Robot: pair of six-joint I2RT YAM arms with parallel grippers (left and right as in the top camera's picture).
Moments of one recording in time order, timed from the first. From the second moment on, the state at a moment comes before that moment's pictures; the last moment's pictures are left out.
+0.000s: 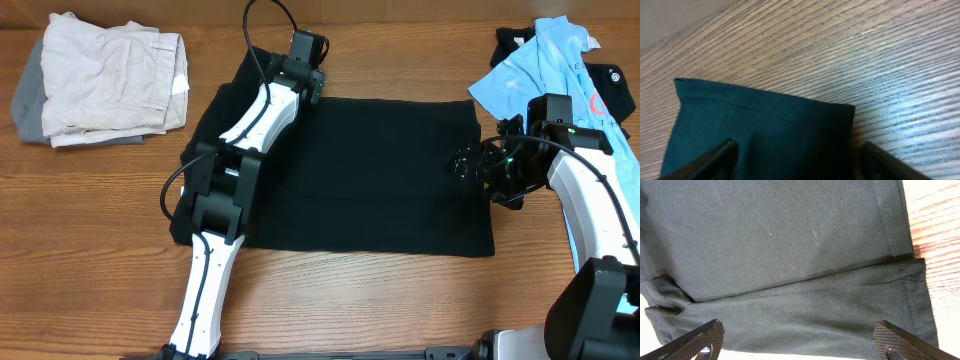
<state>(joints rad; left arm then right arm) -0.35 2.55 2.08 -0.40 -0.33 0.08 -0.16 1.62 1.20 -0.99 -0.40 0.28</state>
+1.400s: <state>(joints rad) -0.35 2.57 2.11 -0.48 -0.28 0.00 -0.16 2.01 1.62 -0.61 -0.22 0.43</state>
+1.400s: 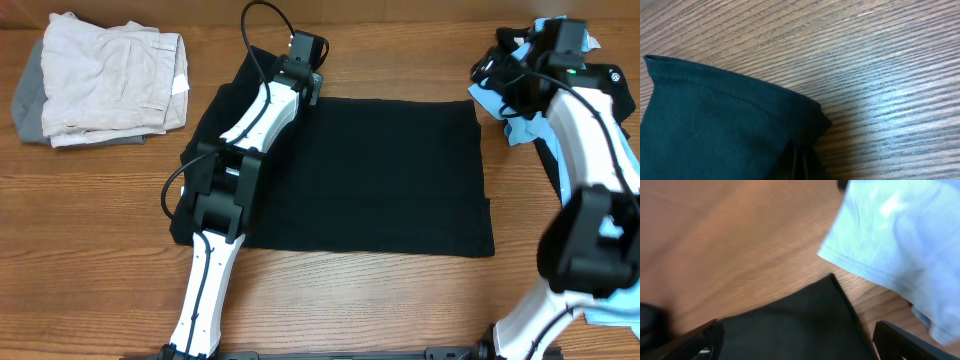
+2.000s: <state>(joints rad) -0.34 2.57 2.12 -0.51 -0.24 0.00 -0.08 2.22 1.62 -0.48 -0.09 0.43</state>
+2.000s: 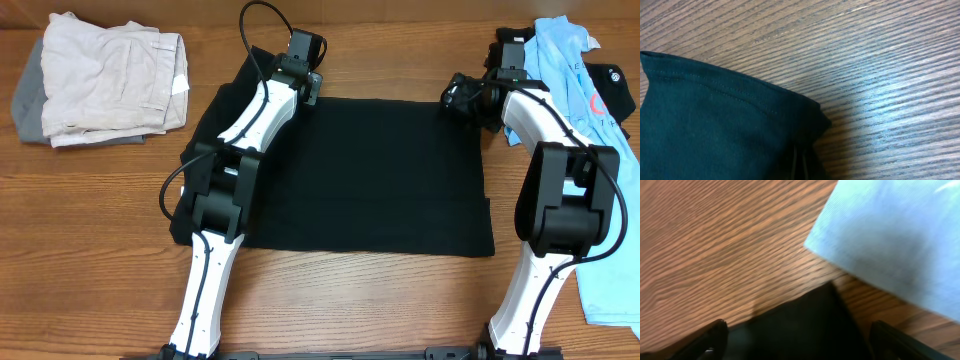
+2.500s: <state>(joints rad) -0.34 2.57 2.12 -0.51 -0.24 0.00 -0.08 2.22 1.62 -0.50 -0.04 0.43</state>
